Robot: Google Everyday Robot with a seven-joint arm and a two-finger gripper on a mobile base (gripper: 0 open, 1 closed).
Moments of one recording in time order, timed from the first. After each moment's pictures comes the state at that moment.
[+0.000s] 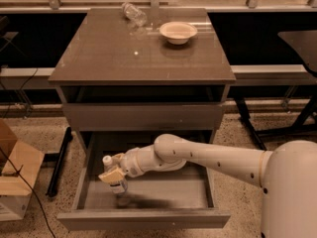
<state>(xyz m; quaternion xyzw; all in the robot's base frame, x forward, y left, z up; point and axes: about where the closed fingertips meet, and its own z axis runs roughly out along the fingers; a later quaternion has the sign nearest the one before) 0.536 0.179 0.523 -0.51 0.68 0.41 0.33</state>
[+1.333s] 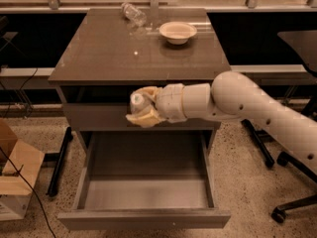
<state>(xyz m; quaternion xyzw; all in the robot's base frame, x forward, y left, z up) 0.564 0.053 0.810 -0.60 0.56 0.25 0.52</state>
